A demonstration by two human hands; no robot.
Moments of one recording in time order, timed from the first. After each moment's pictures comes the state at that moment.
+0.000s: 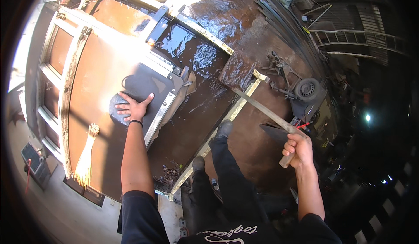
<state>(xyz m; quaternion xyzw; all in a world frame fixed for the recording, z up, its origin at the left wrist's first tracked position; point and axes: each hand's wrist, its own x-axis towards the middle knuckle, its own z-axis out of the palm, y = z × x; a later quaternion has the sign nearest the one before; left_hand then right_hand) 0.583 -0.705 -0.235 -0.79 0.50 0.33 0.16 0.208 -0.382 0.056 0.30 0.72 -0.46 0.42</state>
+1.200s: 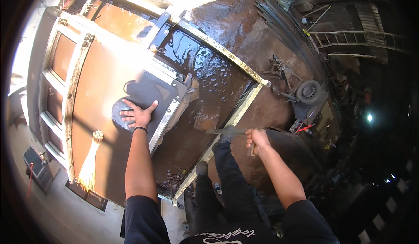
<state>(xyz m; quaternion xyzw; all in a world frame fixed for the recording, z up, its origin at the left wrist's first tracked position) 0.573 -0.704 -0.237 -0.79 0.49 0.33 0.16 0.267 -0.379 -0.121 0.34 0.72 -0.34 0.50</state>
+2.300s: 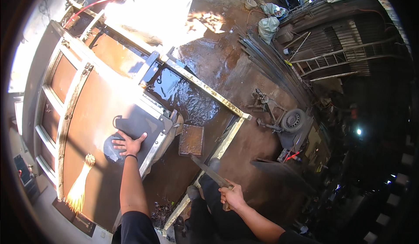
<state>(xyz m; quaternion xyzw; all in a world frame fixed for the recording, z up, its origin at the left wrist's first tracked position) 0.578 -0.706 -0.240 -0.79 0.48 0.33 0.18 0.362 -0.352 -0.018 0.26 0.68 -0.40 0.55</state>
